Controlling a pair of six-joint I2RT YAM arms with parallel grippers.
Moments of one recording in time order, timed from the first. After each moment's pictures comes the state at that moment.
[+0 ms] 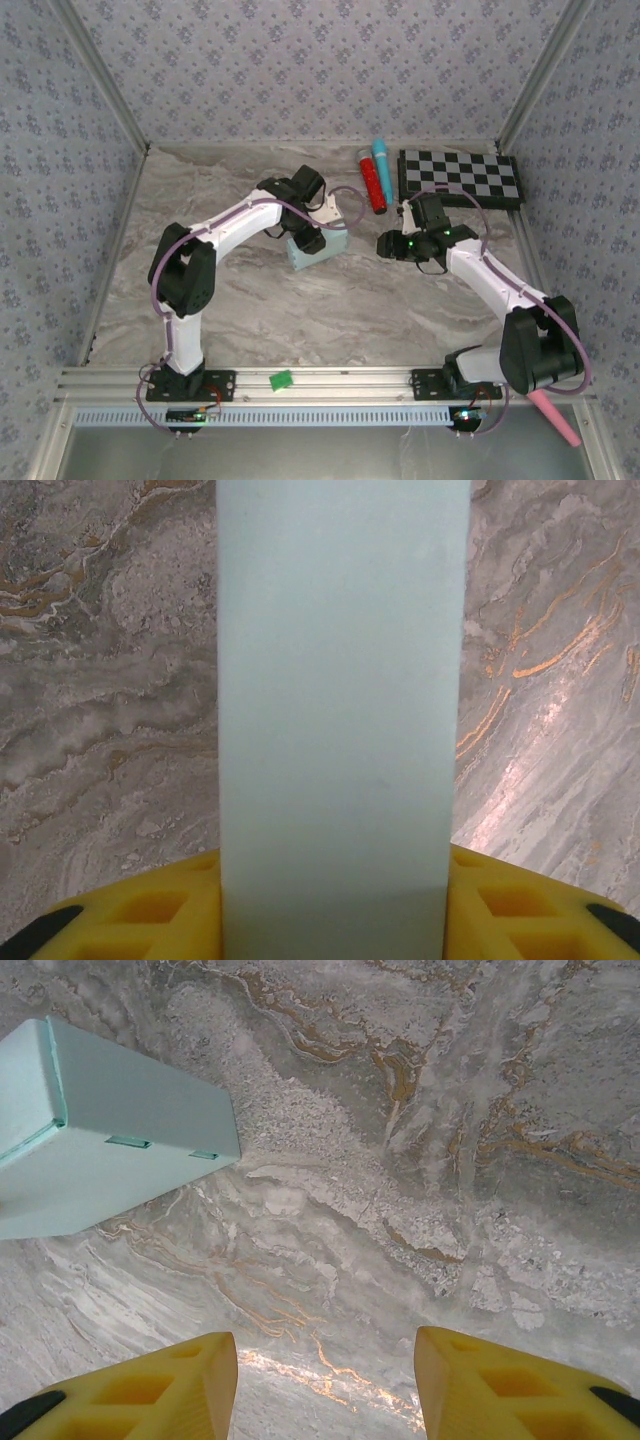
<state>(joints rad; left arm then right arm) -0.67 1.94 1.60 -0.89 0.14 0.44 0.31 1.33 0.89 -0.55 -0.25 0.35</state>
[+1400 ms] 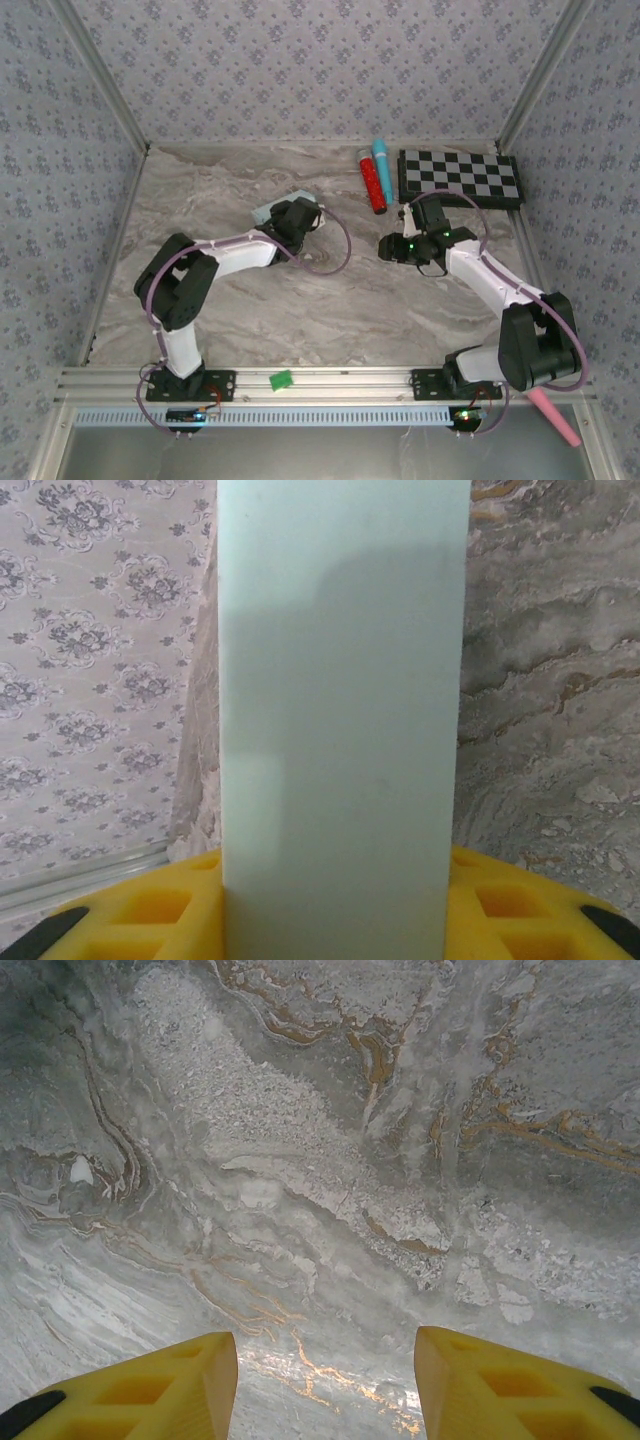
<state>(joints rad) -0.73 1.82 1.09 -0.03 -0.69 0.75 0.29 1.34 0.85 -0.52 -0.25 0.35</state>
